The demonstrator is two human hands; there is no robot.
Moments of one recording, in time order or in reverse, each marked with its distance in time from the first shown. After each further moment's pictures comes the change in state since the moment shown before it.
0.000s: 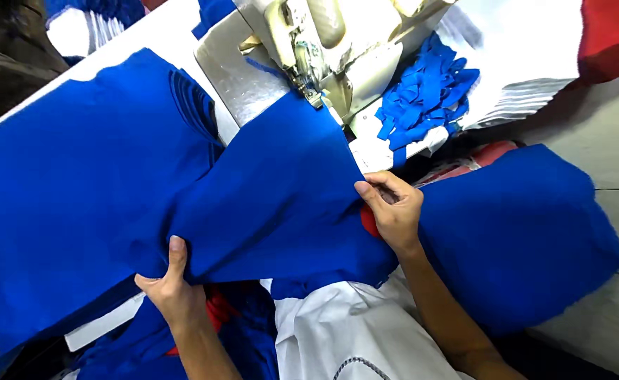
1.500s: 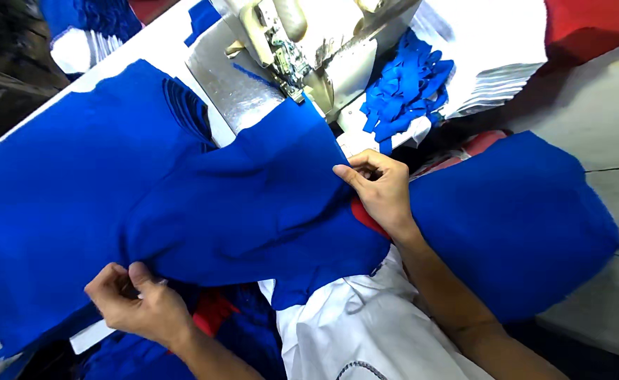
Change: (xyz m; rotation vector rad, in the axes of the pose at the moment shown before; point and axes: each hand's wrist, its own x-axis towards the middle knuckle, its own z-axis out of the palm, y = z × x) left_hand -0.003 0.011 -0.037 0.816 0.156 0.366; right_hand 0.016 -0.024 -0.001 -0.217 -0.045 0.087
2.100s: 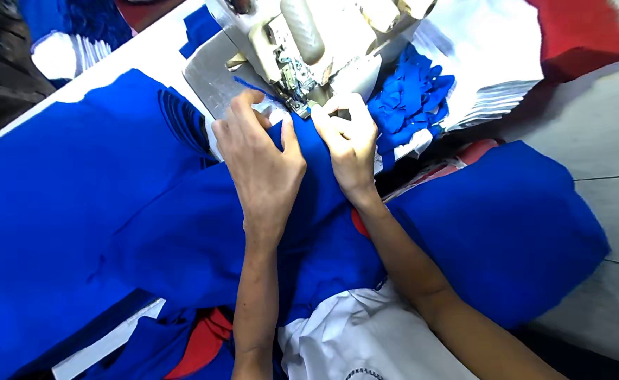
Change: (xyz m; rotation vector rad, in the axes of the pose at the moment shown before) left_hand 0.043 0.176 0.137 -0.123 -0.468 0.373; right_hand 0.066 -0.027 0.058 0.209 0.150 -0.047
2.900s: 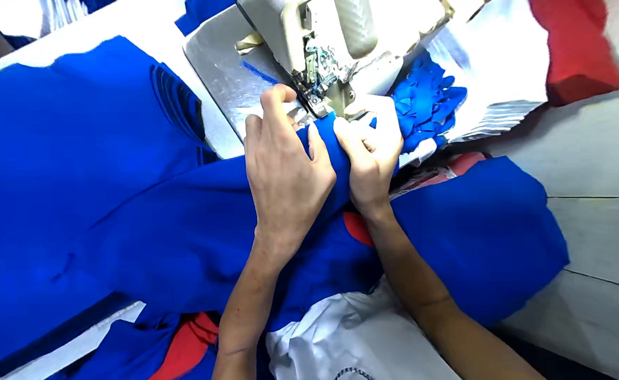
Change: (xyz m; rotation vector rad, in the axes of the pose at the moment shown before) left_hand 0.001 0.016 0.001 -0.036 -0.056 -0.081; right_hand -0.012 0.000 -0.010 0.052 -0.049 0.022
